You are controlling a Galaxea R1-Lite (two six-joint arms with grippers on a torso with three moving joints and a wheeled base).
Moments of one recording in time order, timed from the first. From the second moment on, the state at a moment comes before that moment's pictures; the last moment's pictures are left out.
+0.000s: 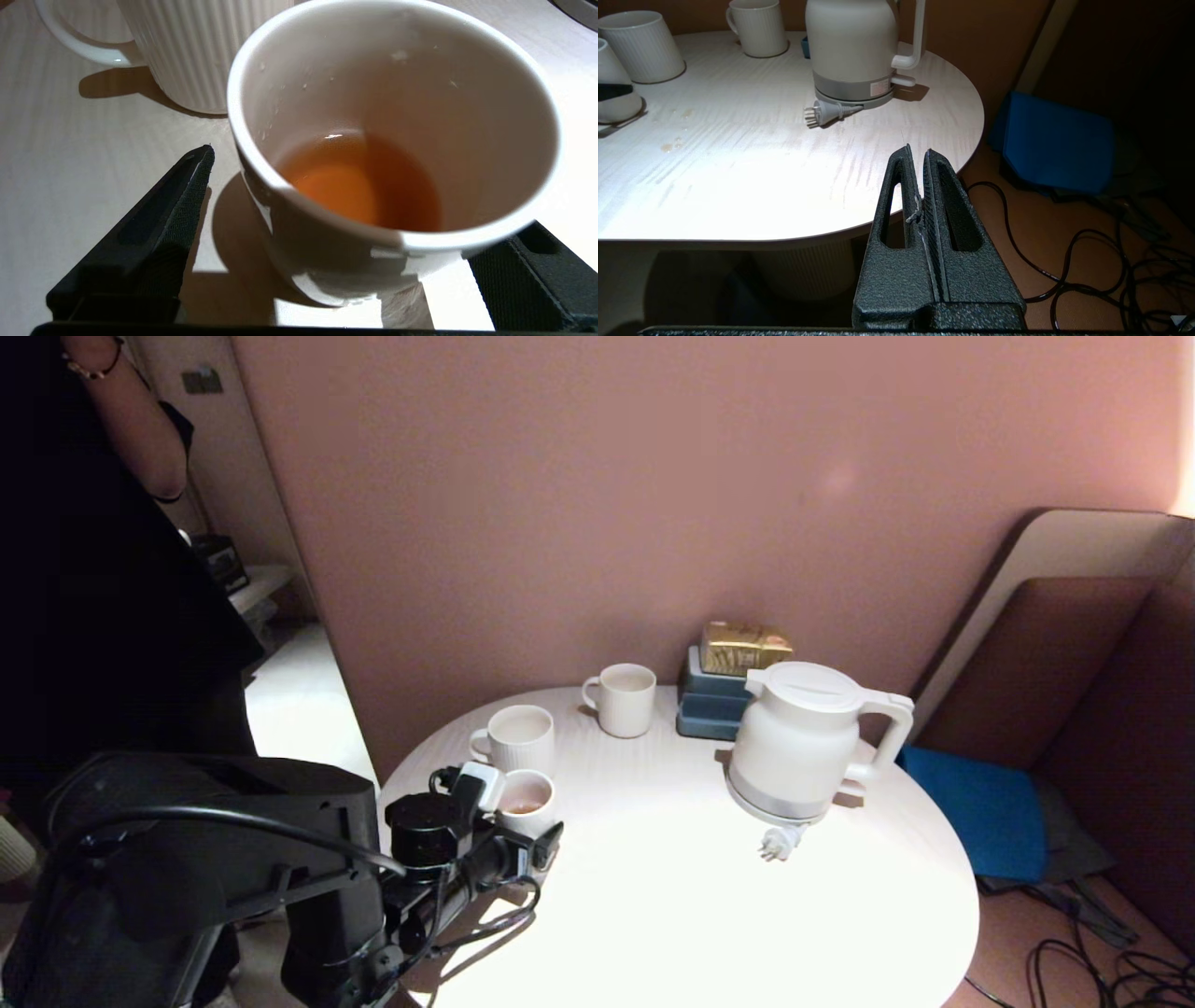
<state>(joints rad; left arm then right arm) -0.48 2.36 -0.66 -1.49 0.03 -0.05 0.00 0.00 0.00 0.00 -0.01 0.02</state>
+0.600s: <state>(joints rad) -0.48 2.37 -0.68 -1.49 0.04 -0.05 0.00 0.00 0.00 0.00 -0.01 0.02</state>
